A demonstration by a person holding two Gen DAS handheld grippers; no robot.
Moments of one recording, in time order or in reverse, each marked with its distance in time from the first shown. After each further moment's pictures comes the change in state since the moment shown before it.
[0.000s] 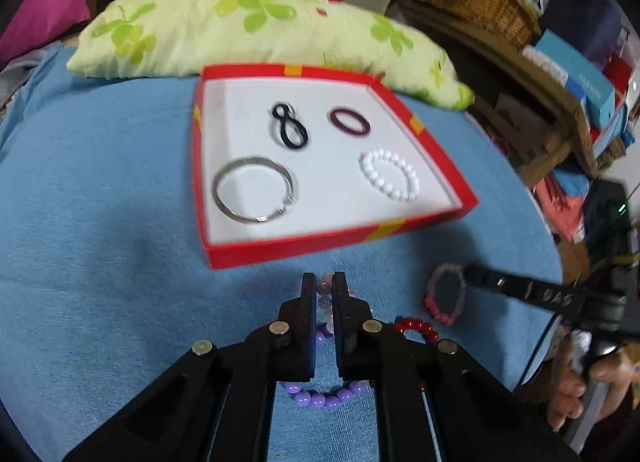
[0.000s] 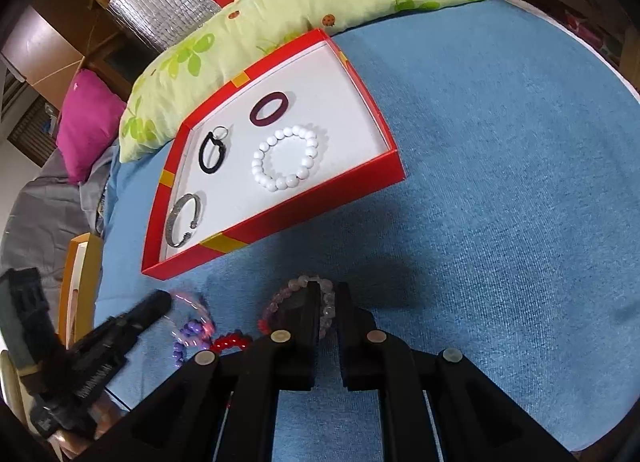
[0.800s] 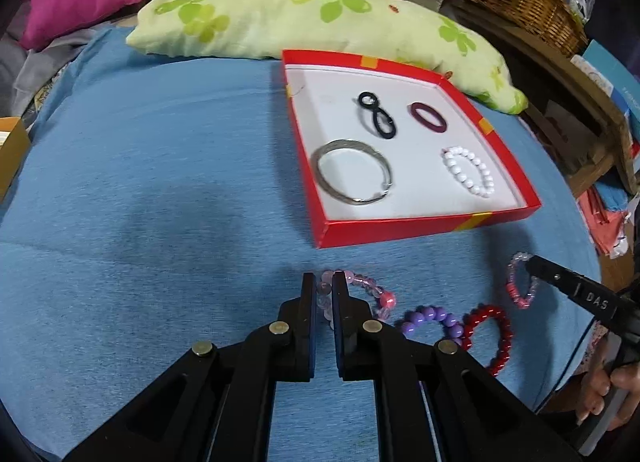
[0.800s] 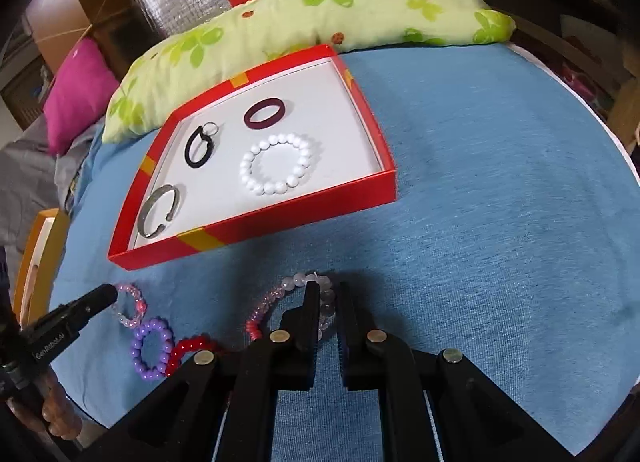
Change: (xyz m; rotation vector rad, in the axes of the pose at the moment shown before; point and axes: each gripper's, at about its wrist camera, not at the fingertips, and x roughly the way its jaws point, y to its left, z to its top) left arm 0.001 0.044 -0.012 -0.061 0.033 0.174; right arm 0.003 0.012 -0.005 -0.128 -0.082 -0.136
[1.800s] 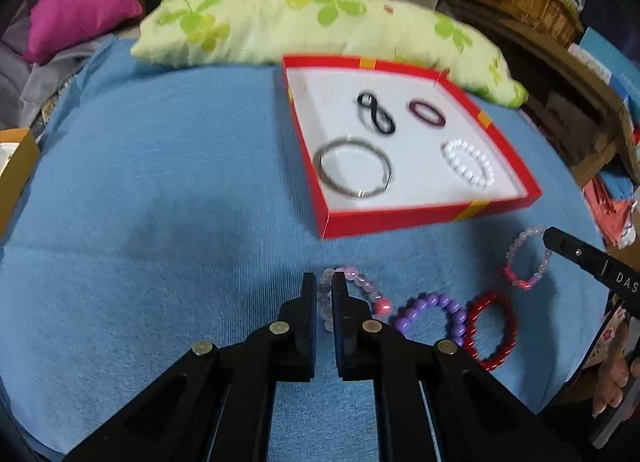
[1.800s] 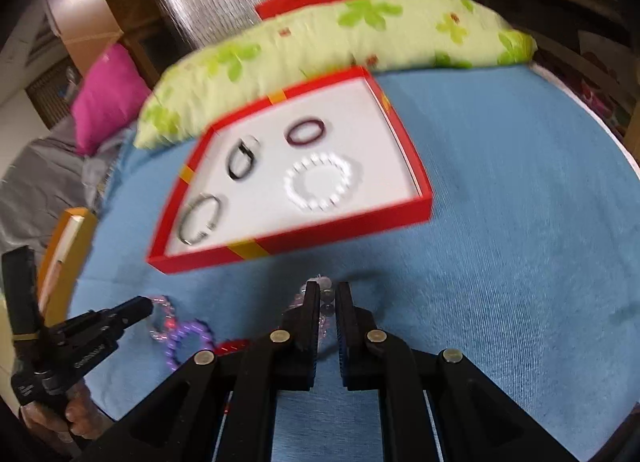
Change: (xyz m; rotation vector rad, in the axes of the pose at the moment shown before) left arm -0.017 -0.005 -0.007 0.032 -0.033 0.020; right arm -0.023 0.015 0.000 -0.047 -0.083 0.102
